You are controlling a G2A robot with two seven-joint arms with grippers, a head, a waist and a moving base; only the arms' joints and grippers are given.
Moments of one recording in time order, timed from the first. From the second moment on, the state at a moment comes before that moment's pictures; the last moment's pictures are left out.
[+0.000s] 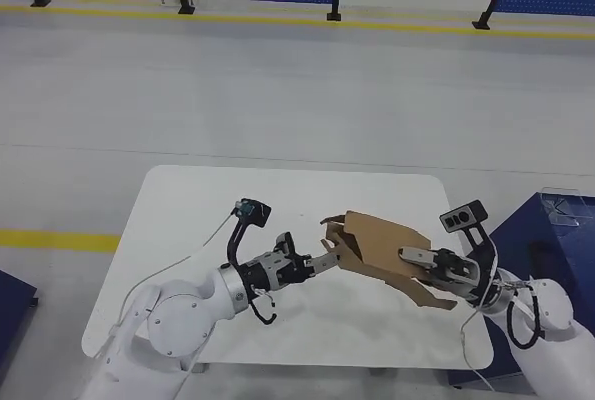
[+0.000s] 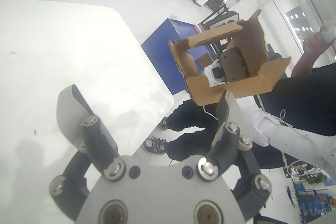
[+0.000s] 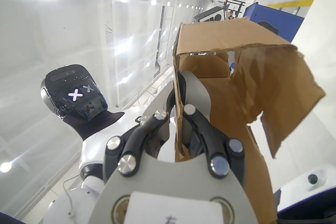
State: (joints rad) left arm 1.11 -1.24 -1.08 -1.96 0.33 0.04 -0.72; right arm -1.35 -0.78 1.43 -1.76 1.02 -0.27 1.07
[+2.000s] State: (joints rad) left arm 1.07 -1.25 -1.01 -1.95 0.38 0.12 -0.70; right arm -1.38 -0.80 1.44 -1.79 0.99 -0.23 1.12
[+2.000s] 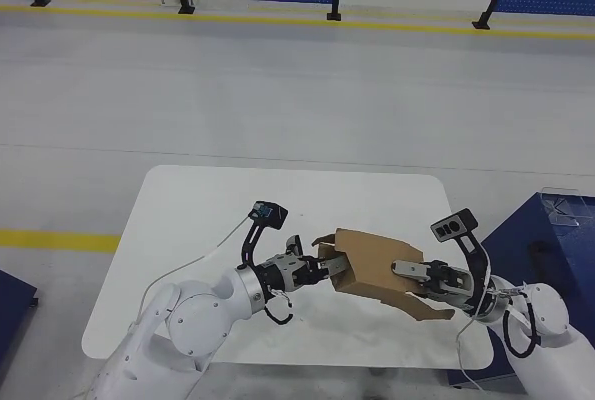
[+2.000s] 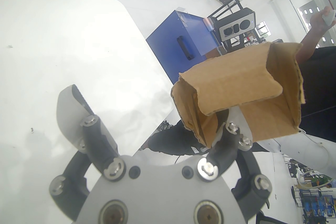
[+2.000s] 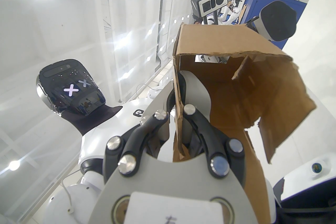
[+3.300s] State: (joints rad) left arm 1.24 -1.24 -1.25 -2.06 0.25 -0.09 -0.41; right arm -1.14 -0.98 1.08 -1.40 1.78 -0.05 1.42
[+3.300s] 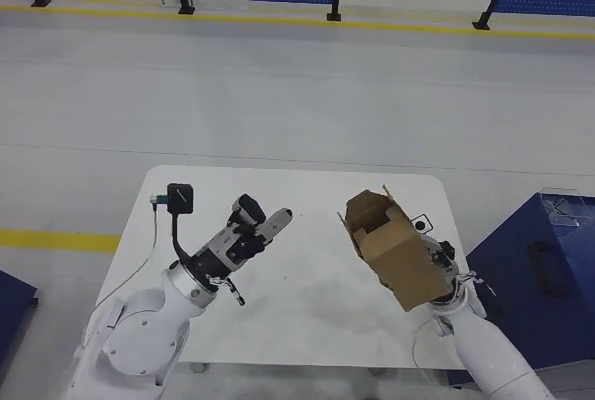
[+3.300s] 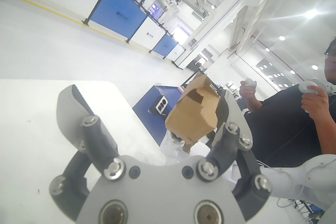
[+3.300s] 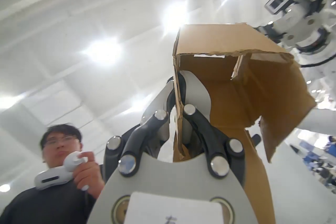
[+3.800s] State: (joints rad) left arm 1.17 -1.24 -1.16 -2.05 0.26 0.02 -0.62; right arm -1.07 -1.05 1.07 -1.32 1.65 -0.22 1.54
